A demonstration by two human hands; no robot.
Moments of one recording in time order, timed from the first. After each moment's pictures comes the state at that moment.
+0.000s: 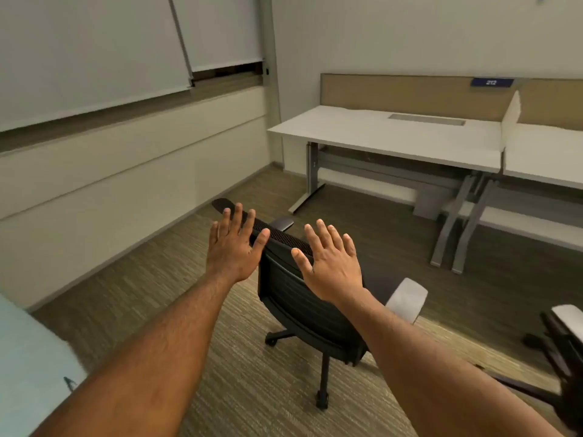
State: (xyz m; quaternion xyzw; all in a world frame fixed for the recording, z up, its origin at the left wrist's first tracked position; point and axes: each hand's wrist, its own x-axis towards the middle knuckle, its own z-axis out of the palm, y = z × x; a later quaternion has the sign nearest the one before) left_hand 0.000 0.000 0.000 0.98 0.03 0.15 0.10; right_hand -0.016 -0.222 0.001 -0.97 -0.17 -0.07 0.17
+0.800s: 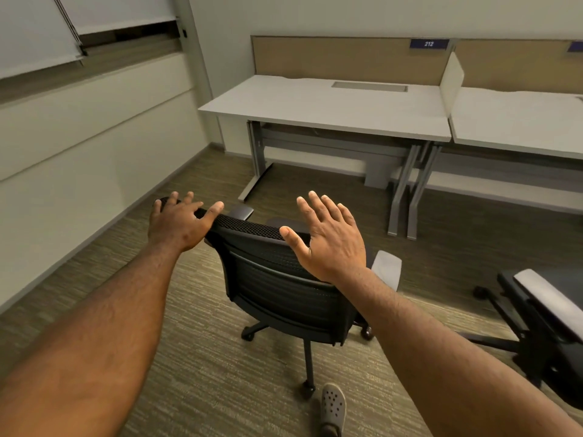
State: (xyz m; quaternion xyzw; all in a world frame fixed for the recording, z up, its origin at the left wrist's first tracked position) left_hand 0.210 0.048 0.004 1.00 0.01 0.06 0.06; right_hand 0.119 -0.247 0.000 -0.97 -0.08 -0.17 0.13
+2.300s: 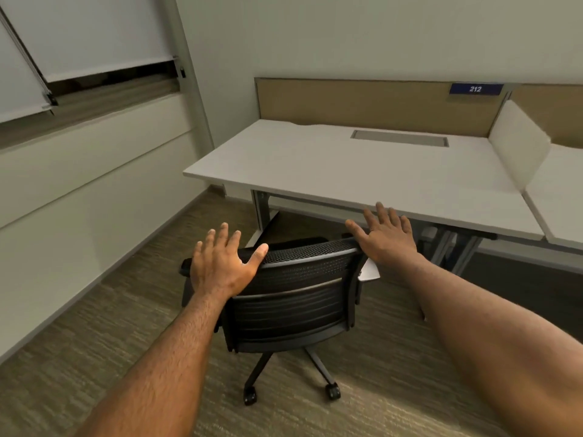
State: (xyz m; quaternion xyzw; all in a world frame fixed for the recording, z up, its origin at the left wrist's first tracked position) left_hand 0.647 -0.056 -0.009 0.99 0.01 0.11 0.06; right_hand 0.669 -0.388 -0.001 -0.99 0.05 -0.01 0.13
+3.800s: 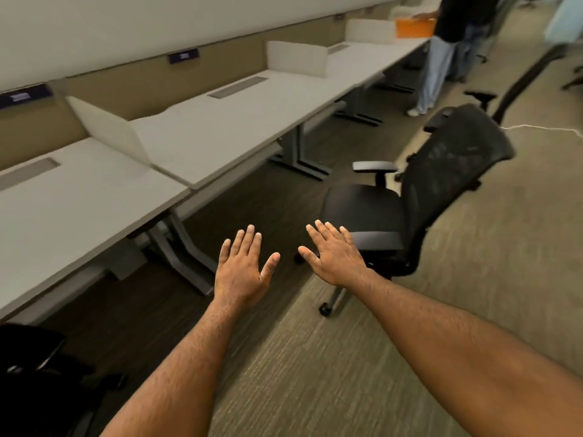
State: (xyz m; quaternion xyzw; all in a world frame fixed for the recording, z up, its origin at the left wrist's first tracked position) left_hand 0.511 -0.499 -0.065 0.73 -0.67 0.00 0.11; right_hand 0.301 -0.583 -0.070 -0.85 0.52 -0.08 0.10
